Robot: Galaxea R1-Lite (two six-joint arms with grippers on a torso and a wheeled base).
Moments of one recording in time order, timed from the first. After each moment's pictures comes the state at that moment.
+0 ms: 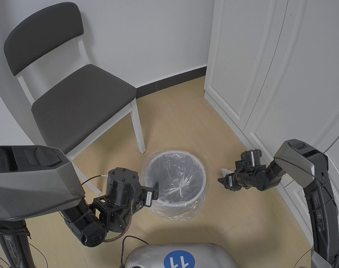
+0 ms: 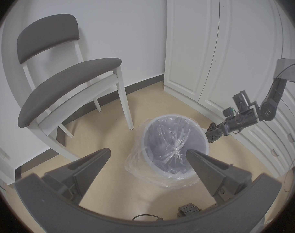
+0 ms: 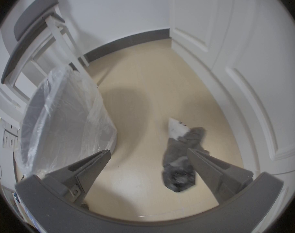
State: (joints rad) left arm -0.66 2.16 -0.61 -1.13 0.45 -0.11; right arm 0.19 2.68 -1.41 -0.57 0.07 -0.03
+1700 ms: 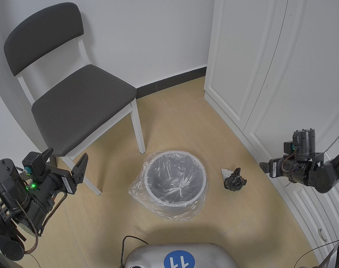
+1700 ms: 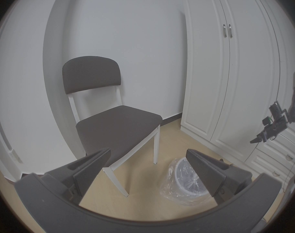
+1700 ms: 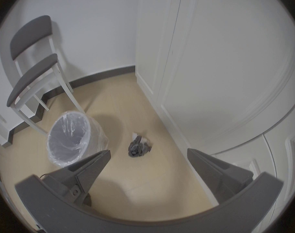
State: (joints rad) left arm -0.43 1.50 -0.13 -1.35 0.34 0.03; right arm 0.20 1.83 -0.63 -0.67 -0.26 0.02
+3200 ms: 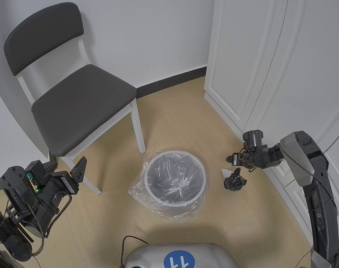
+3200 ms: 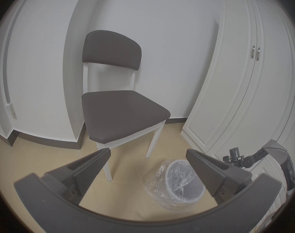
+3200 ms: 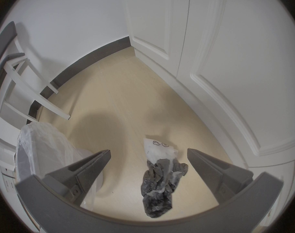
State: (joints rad) left arm -0.38 1.66 -0.05 -1.53 0.33 -0.30; right arm 0.15 2.71 -1.79 -0.23 -0.10 0.19
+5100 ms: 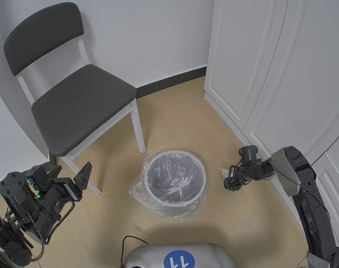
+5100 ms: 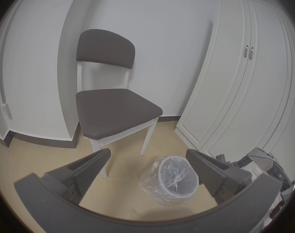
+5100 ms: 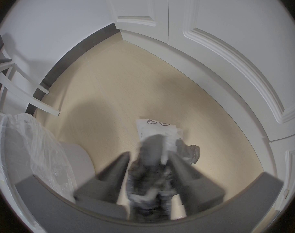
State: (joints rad) left arm -0.45 1.63 -0.02 -1.53 0.34 -0.29; right arm 0.13 2.91 -1.93 -0.21 -0.07 0.31
